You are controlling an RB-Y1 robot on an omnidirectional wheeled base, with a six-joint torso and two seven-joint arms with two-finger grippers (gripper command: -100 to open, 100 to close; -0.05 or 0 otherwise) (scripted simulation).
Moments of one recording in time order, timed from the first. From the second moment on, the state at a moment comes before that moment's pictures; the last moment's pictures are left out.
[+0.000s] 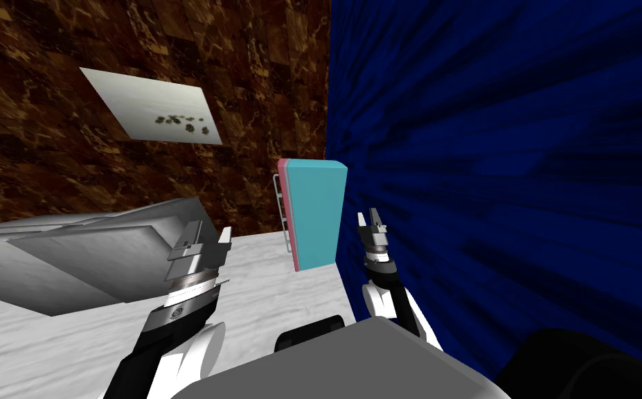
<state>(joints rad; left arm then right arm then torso) 0.48 -0.01 0.02 -2.35 -0.02 -0.38 0.14 0.49 0.02 0.05 -2.32 0.08 -0.54 -0.09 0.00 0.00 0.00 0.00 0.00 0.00</state>
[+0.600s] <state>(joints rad) 0.48 -0.01 0.02 -2.35 -0.02 -0.38 0.14 0.49 0.02 0.05 -2.32 0.08 -0.54 -0.09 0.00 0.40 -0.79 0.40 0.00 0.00</state>
